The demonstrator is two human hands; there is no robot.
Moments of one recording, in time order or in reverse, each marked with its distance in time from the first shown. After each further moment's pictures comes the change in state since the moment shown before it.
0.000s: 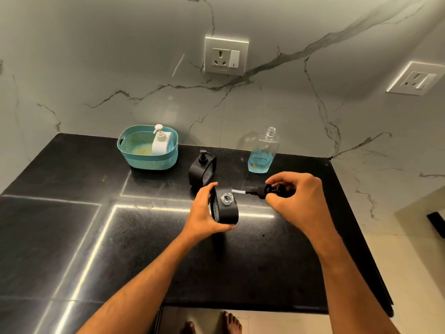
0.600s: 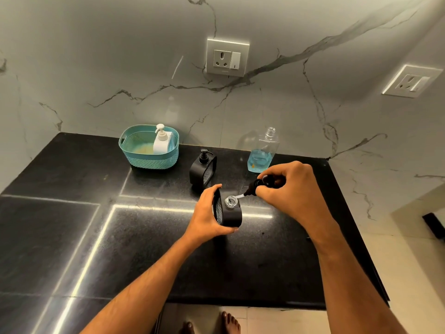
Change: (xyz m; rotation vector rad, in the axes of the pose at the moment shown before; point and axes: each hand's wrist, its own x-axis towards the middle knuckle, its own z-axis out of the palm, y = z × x) left_hand -0.009 0.004 0.006 0.027 -0.006 0.059; right_hand 0.006 -0.028 -0.004 -0.090 -0.061 -0.078
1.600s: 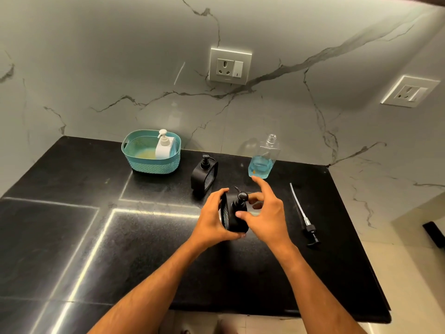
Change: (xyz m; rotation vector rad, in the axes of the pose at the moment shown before) left_hand 0.005 0.013 0.005 -0.049 0.018 0.027; right_hand -0.012 0.043 0.098 0.219 0.021 0.051
